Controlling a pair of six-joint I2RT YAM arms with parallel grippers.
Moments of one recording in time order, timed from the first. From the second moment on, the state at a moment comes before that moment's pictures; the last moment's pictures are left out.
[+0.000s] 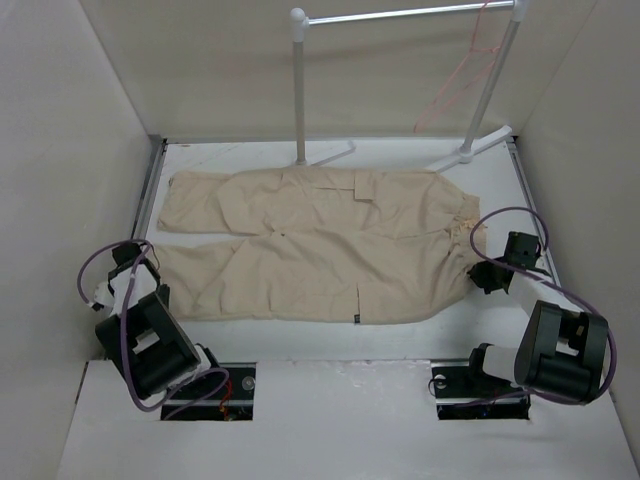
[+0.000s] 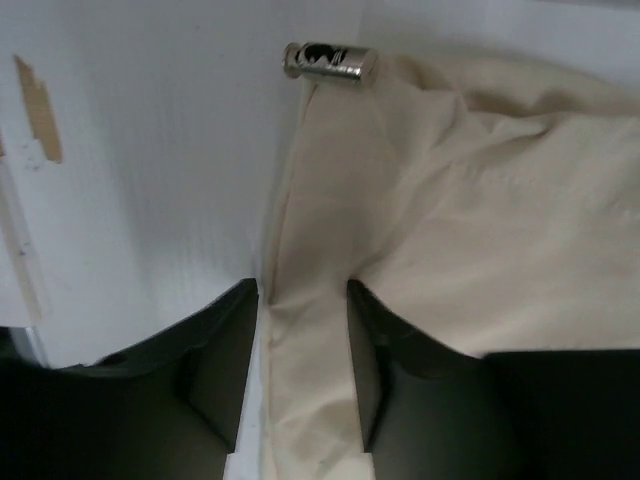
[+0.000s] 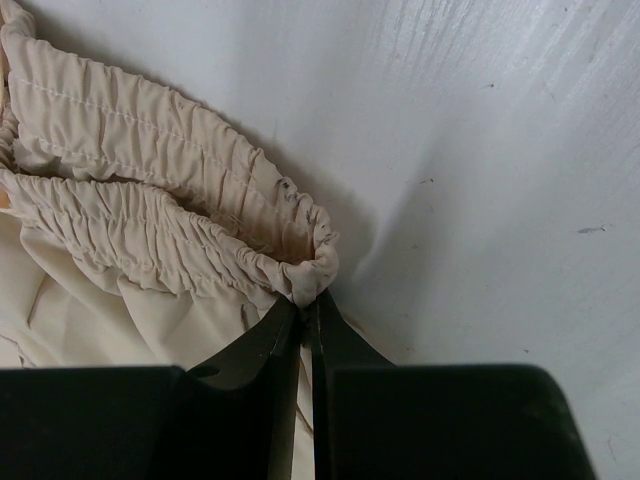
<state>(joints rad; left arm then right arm) 0.59 1.29 0.65 -0.72 -0.32 -1.04 -0.31 1.26 0.50 -0.26 -0.04 1.05</state>
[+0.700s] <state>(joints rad) 0.47 1.27 1.11 -0.76 -0.34 -1.06 -0.30 1.09 0.66 -0.50 0.04 0.97</state>
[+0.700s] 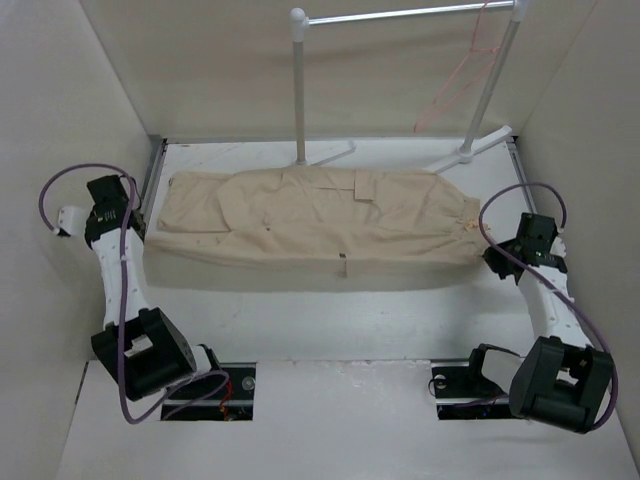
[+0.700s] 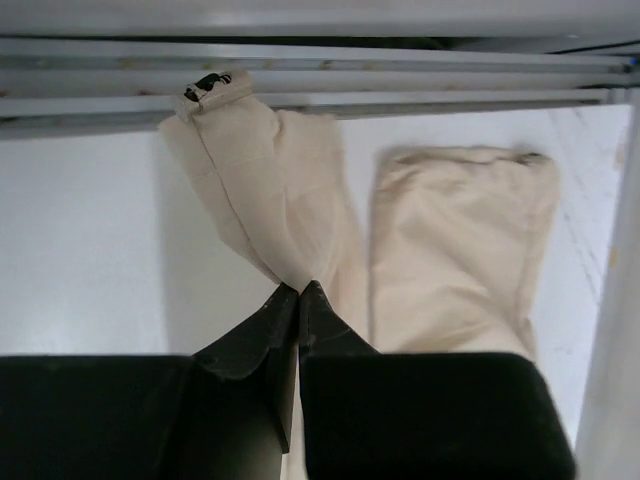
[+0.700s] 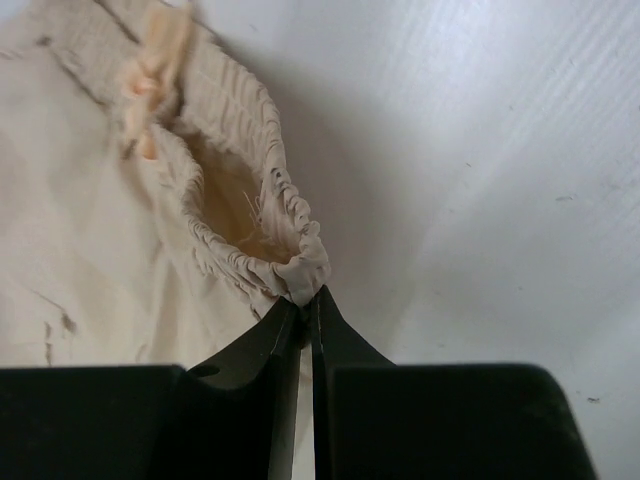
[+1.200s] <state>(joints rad) 0.25 1.81 1.71 -0.80 -0.41 -1.01 -0.28 1.59 1.30 -0.53 0.07 0.96</state>
